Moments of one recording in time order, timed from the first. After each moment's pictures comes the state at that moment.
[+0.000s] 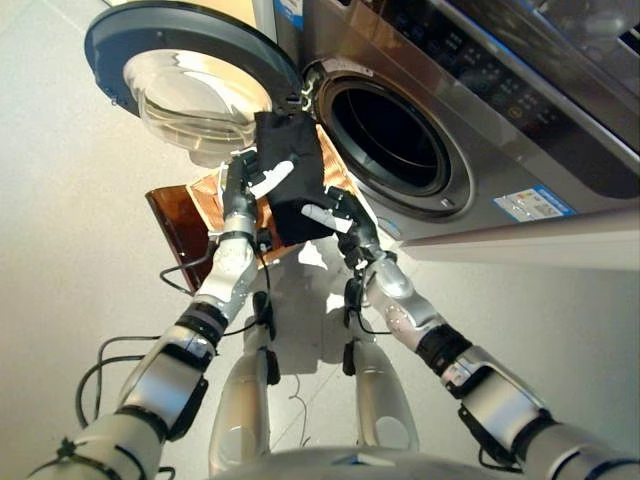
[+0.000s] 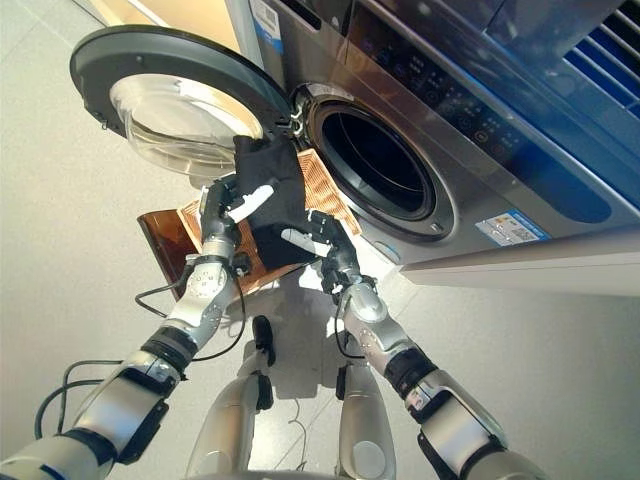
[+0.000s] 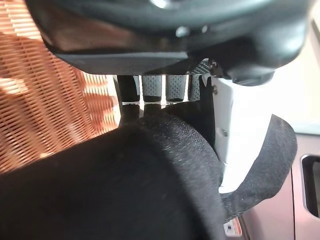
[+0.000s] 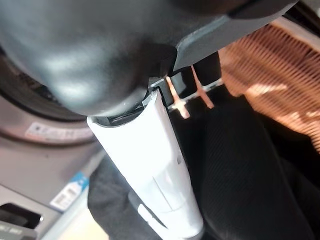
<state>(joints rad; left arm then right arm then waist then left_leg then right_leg) -0.61 0.24 -0.37 0.67 -0.49 -0.33 0.35 -0.55 -0.26 0.62 0.54 0.73 -0.28 -0.13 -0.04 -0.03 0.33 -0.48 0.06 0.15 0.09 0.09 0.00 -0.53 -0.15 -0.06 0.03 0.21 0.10</state>
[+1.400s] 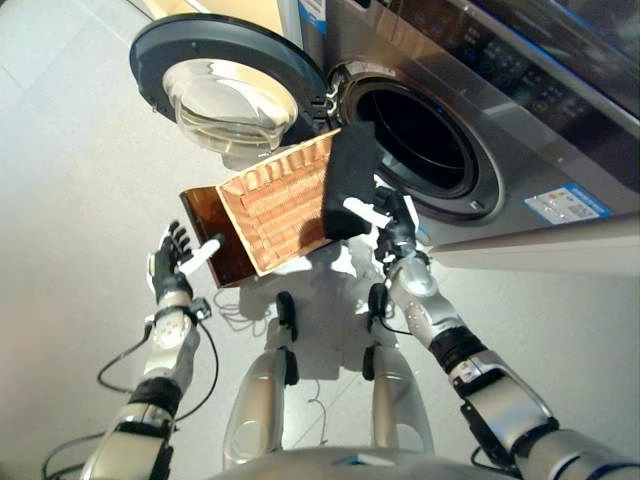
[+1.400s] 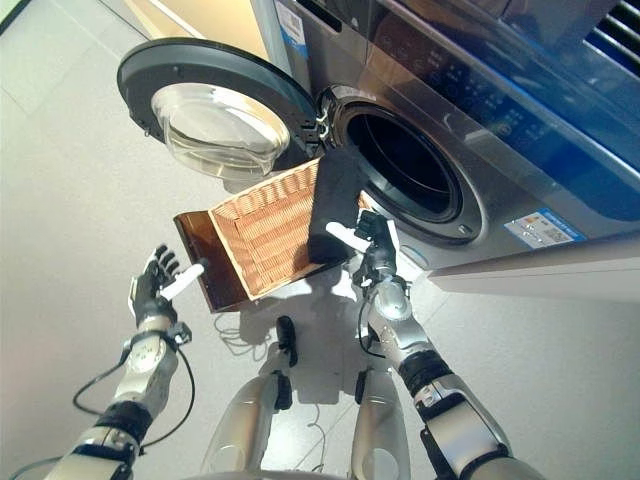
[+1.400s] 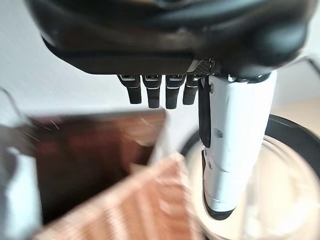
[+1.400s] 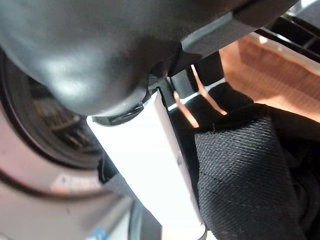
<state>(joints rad) -0.20 0.32 -0.09 0.80 -0.46 -0.35 0.31 -0.52 -0.27 0.36 0.66 0.55 -0.26 -0.30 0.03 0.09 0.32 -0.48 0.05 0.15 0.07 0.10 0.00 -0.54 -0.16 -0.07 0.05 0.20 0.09</state>
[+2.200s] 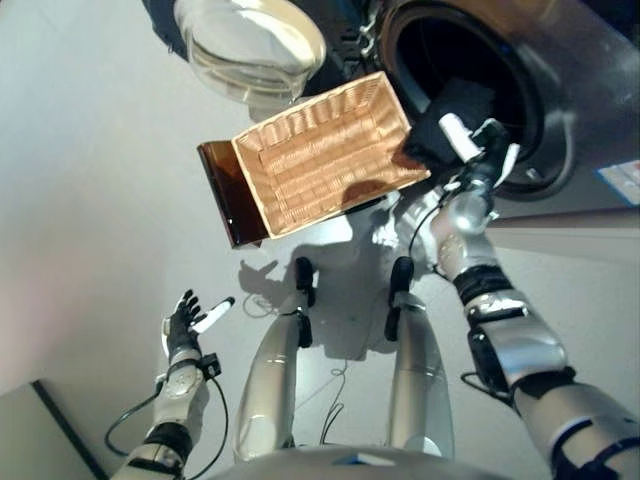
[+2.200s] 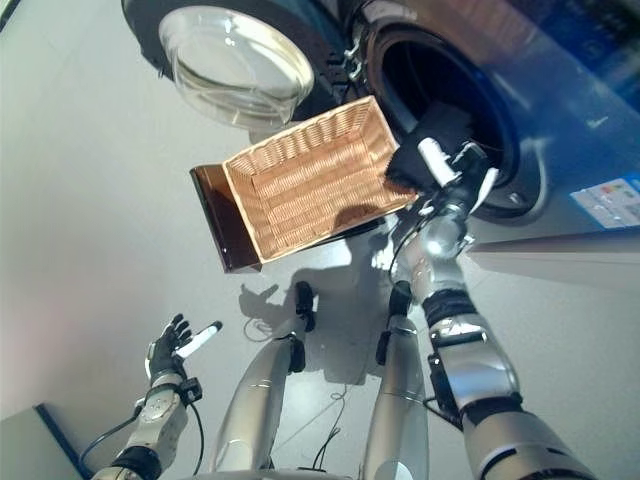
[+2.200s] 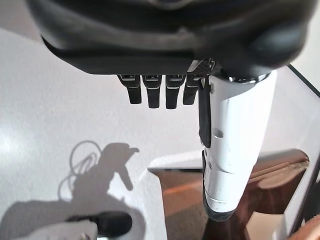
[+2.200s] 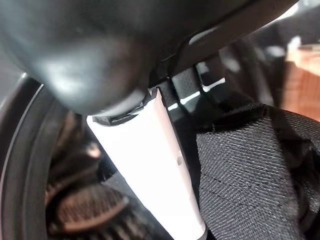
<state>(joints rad) -0.09 0.23 -0.14 0.88 -0.48 -0.35 0.31 -0.89 -0.35 0.07 0.93 0.64 -0.33 -0.57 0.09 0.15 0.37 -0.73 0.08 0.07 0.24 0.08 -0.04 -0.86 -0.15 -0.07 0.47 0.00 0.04</state>
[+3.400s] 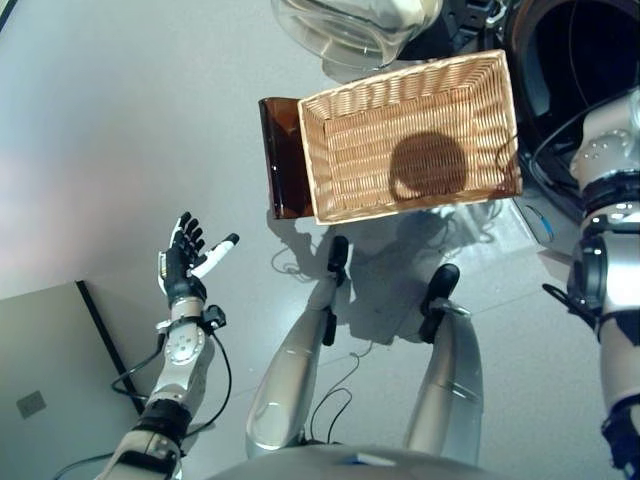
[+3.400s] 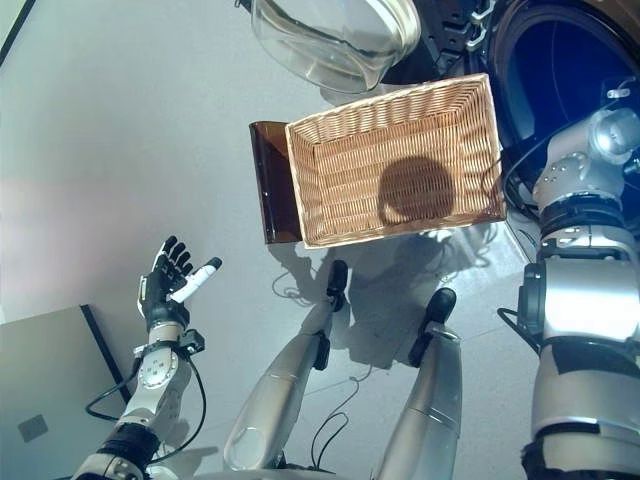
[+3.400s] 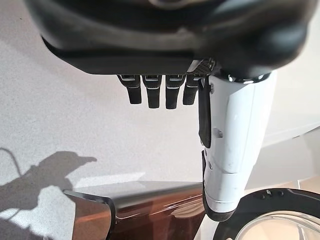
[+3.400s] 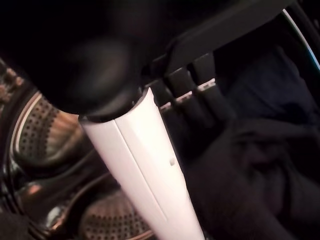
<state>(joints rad) -0.09 0.29 -0.17 0.50 -0.48 -0.44 0.36 -1.29 -0.75 0.05 1.21 0.81 -0.35 -0.65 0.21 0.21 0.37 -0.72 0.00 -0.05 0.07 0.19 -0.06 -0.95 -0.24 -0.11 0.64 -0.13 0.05</state>
